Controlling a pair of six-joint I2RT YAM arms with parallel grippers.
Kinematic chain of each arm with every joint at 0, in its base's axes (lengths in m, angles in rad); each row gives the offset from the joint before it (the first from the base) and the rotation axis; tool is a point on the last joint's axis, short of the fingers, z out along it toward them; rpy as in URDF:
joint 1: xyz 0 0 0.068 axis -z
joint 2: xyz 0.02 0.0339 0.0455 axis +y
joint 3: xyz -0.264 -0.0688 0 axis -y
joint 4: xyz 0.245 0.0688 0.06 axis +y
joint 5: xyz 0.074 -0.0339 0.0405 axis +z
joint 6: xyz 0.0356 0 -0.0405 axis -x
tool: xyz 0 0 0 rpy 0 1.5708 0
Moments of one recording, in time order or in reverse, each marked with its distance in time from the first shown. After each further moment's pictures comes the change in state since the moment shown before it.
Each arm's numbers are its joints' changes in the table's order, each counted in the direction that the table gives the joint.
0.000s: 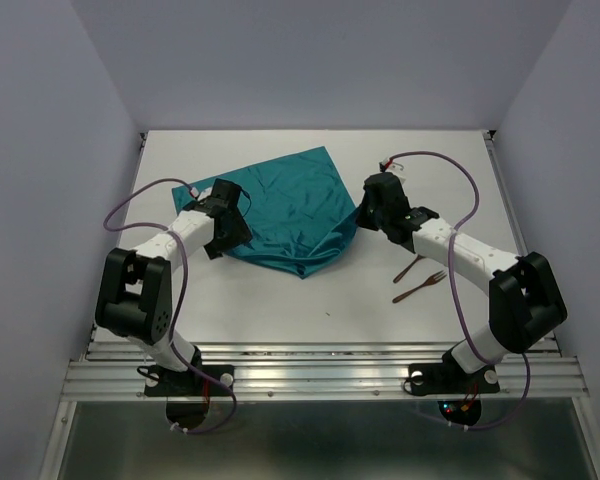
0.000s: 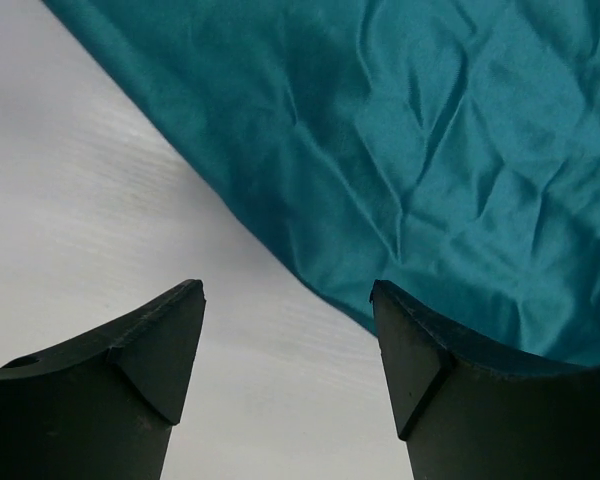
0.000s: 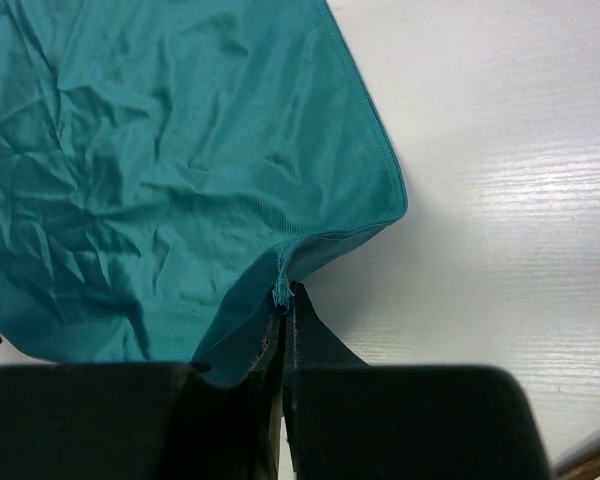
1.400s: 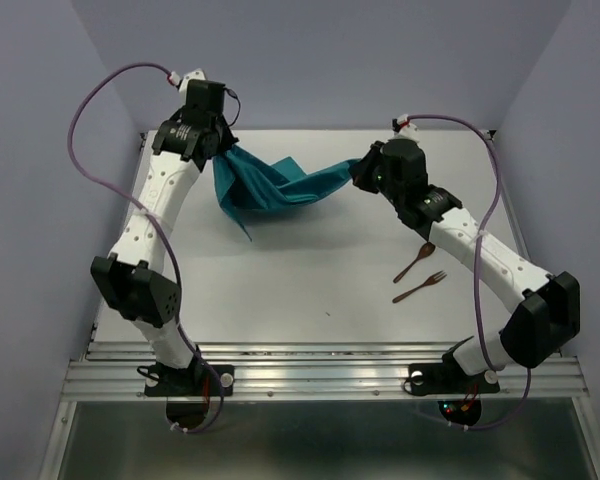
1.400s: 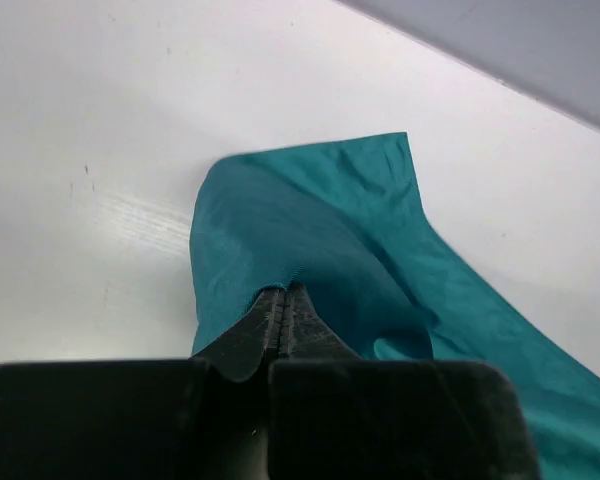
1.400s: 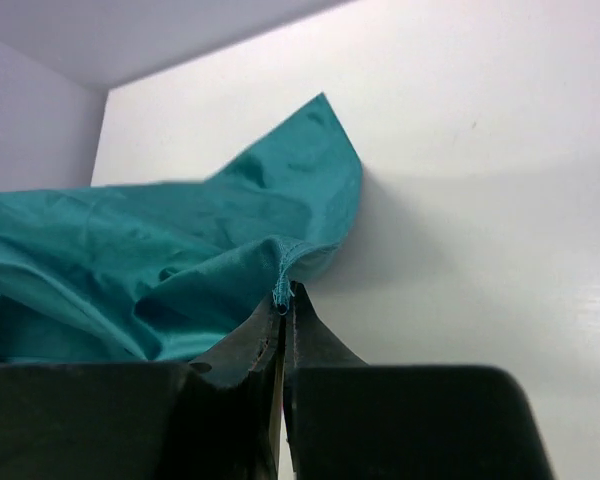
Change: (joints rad) left arm -0.003 0.063 0.797 0.216 0.102 -0.170; right arm 0.000 -0.086 0.203 -0.022 0.062 0.006
